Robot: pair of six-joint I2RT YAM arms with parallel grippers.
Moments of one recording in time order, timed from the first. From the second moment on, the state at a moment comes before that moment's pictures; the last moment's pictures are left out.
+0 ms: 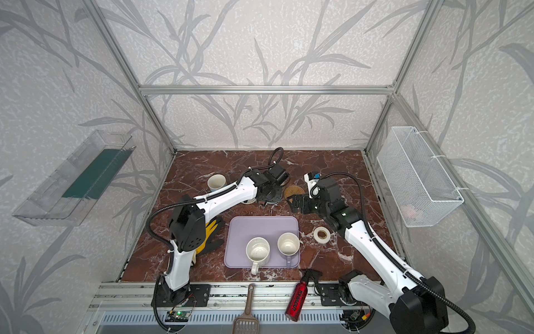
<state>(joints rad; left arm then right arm) -0.80 2.09 1.82 -0.92 -0.25 -0.63 0.40 1.08 0.81 -0.36 -0.26 0.36</state>
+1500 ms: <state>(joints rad) -0.80 2.19 1.80 -0.87 -0.30 -0.70 0.39 1.10 0.78 -0.32 -0.30 0.35</state>
